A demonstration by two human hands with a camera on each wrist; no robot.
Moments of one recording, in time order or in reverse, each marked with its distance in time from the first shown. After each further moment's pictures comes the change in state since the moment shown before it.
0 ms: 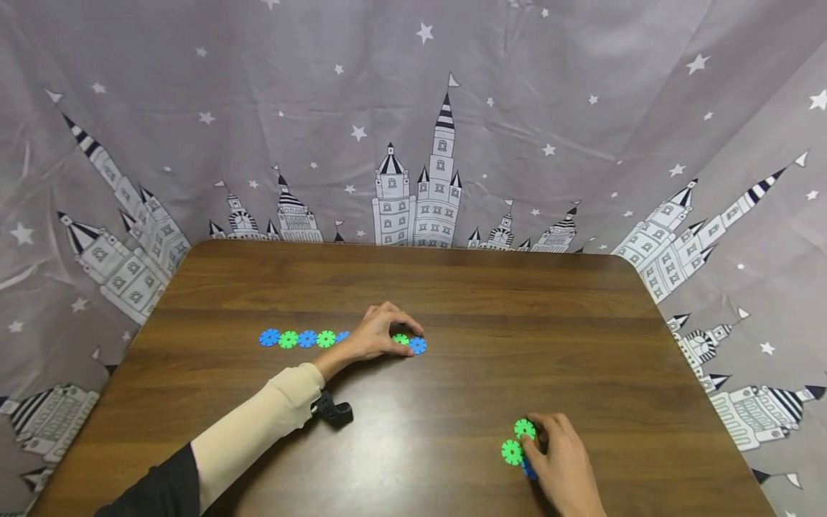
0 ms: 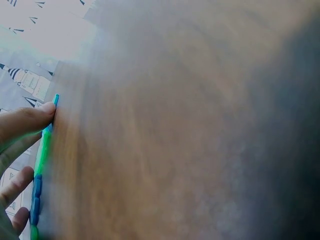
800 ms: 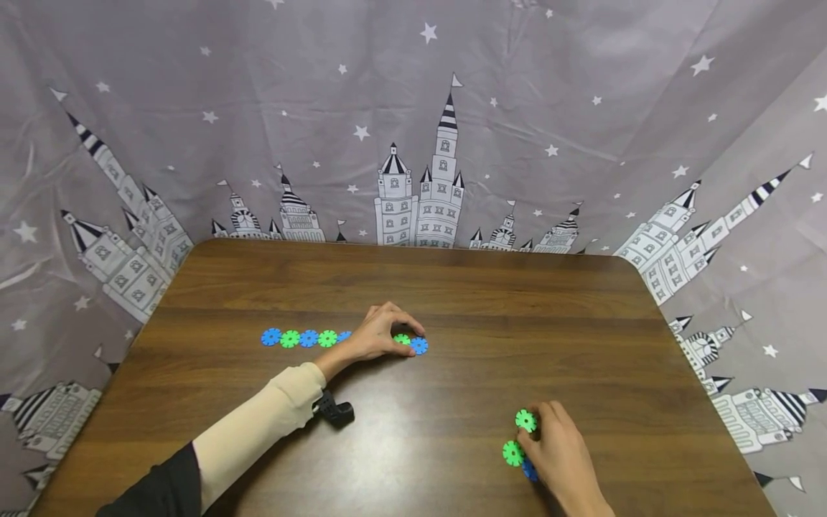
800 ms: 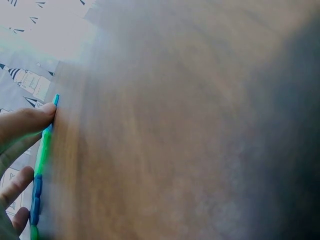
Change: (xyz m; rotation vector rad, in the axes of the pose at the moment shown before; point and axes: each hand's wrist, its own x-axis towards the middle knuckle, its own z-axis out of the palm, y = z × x) left_hand 0.000 -0.001 0.000 -0.007 0.003 -0.010; right_hand 0.018 -0.006 -0.004 -0.063 -0.065 -0.031
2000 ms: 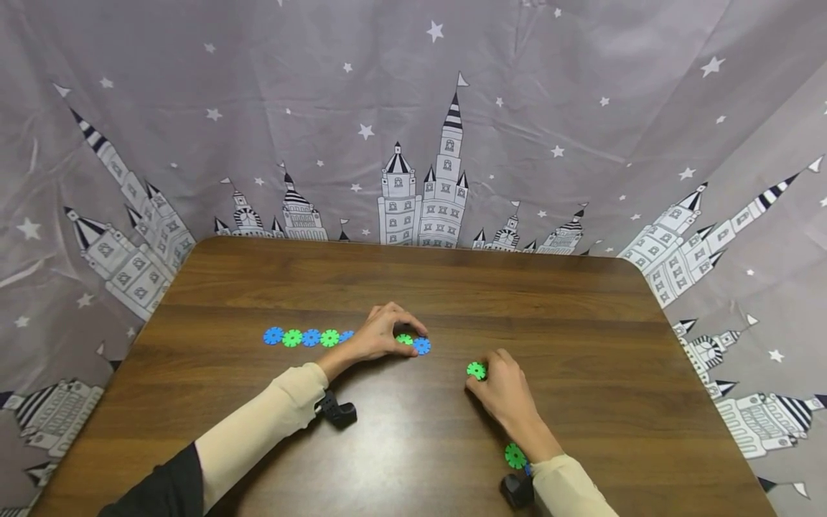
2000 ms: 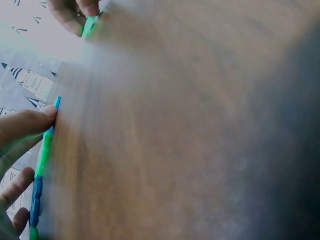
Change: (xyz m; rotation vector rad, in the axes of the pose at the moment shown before) left_hand 0.000 0.000 -0.001 -0.001 -0.007 -0.005; right_hand 0.083 -0.053 0.034 0.053 0.072 -0.155
